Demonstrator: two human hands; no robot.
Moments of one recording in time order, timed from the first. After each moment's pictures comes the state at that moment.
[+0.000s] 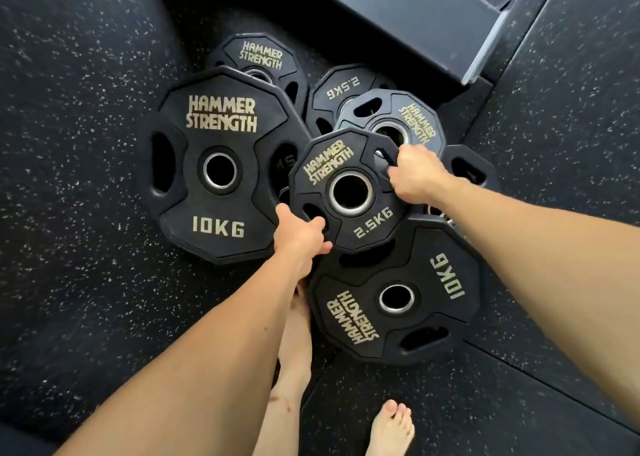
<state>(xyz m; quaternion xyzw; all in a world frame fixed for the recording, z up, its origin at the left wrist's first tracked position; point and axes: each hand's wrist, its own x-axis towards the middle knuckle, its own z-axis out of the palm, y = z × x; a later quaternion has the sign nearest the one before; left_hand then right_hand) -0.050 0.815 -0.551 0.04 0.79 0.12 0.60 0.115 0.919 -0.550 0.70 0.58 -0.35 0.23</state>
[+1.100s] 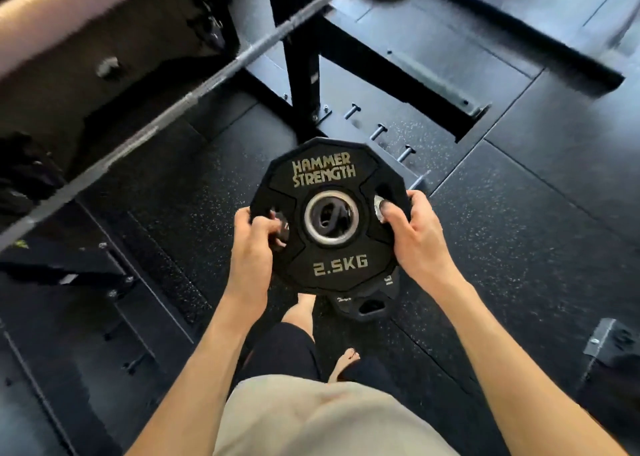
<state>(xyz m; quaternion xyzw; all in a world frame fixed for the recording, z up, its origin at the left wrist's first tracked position) -0.057 0.574 0.118 0.16 0.68 0.56 0.44 0.130 0.669 0.114 0.57 0.59 -0.51 -0.26</state>
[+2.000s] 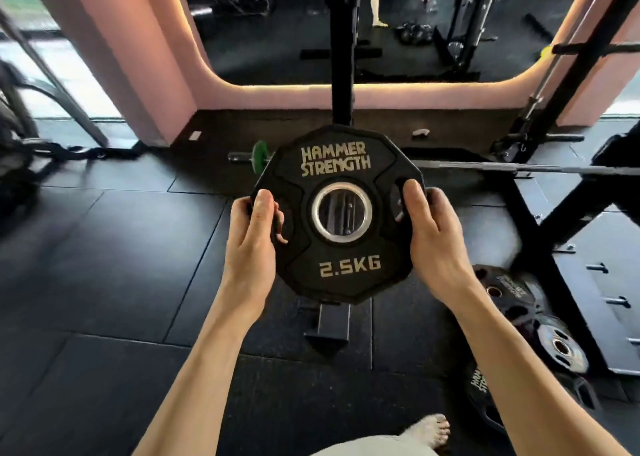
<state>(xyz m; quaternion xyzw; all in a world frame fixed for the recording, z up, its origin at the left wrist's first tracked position) -0.046 0.002 0.304 0.04 0.69 0.73 -0.01 0.003 0.198 0.299 0.18 0.71 -0.65 -0.20</state>
